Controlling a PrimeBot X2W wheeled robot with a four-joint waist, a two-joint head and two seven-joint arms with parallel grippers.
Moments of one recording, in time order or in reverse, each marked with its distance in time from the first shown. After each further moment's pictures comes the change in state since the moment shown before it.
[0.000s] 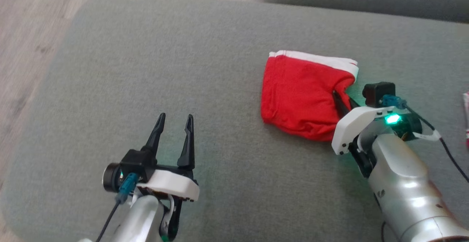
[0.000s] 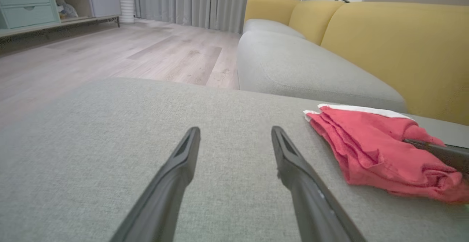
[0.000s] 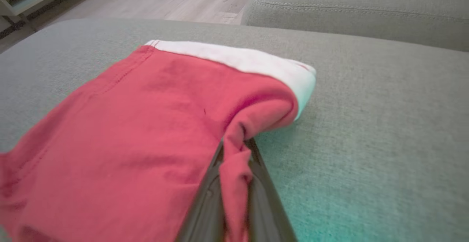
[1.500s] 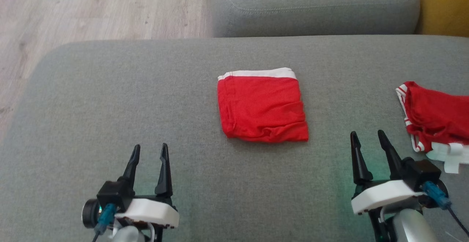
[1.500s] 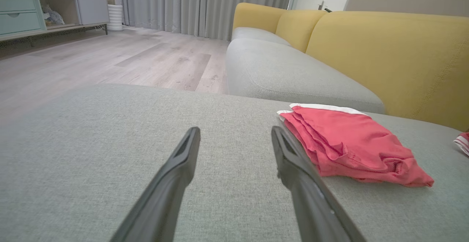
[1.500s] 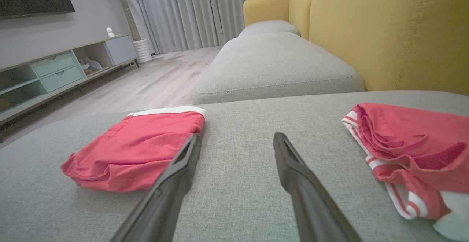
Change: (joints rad) left arm 0.157 0.004 0.145 -0.032 0.046 -0.015 0.001; right arm 0.561 0.028 -0.153 -0.633 0.002 0.000 -0.178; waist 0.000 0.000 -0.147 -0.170
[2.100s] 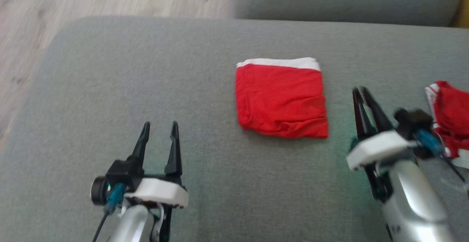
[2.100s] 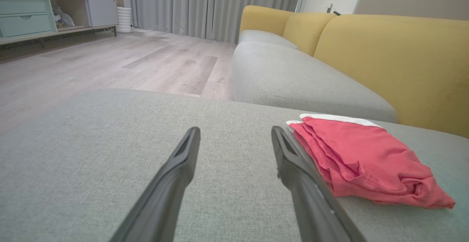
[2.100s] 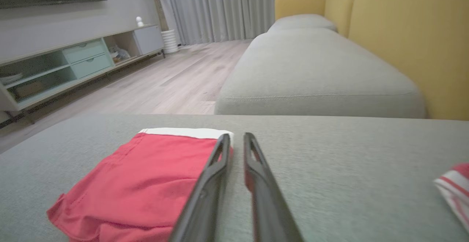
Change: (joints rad) left arm -0.108 -0.001 -0.084 0.002 -0.036 0.029 0.000; right arm -0.314 -0.056 0.116 0.239 0.060 0.000 0.001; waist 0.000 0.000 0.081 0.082
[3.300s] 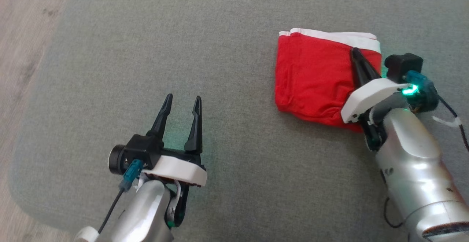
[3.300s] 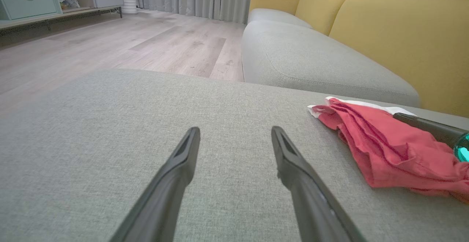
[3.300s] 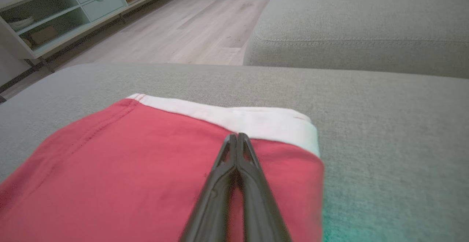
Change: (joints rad) left arm -0.108 -0.005 -0.109 -0.018 -0.037 0.011 0.000; right arm -0.305 0.016 -0.012 0.303 -0.052 0.000 0.067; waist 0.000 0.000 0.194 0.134
